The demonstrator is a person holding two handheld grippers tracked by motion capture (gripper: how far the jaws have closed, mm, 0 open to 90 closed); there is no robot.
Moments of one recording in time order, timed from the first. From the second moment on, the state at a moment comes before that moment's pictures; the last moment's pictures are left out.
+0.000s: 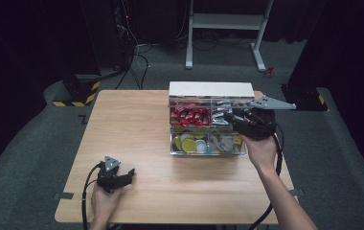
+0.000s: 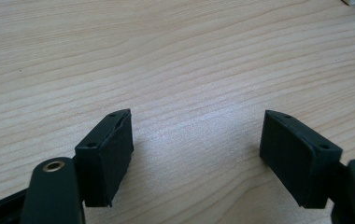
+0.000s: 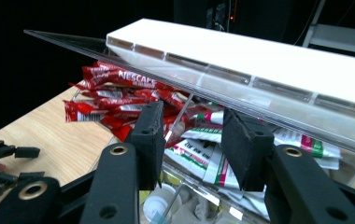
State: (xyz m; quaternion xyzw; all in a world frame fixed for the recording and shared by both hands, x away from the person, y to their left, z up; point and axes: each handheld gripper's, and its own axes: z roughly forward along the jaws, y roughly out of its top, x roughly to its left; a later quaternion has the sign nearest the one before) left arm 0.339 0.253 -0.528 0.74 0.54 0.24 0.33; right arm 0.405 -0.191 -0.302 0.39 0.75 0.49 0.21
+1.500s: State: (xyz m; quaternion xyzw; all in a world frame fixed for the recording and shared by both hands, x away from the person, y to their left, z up) left arm 0.378 0.169 -0.360 0.78 0.37 0.19 0.47; right arm 0.424 -0.184 -0.274 0.40 0.75 0.48 0.23
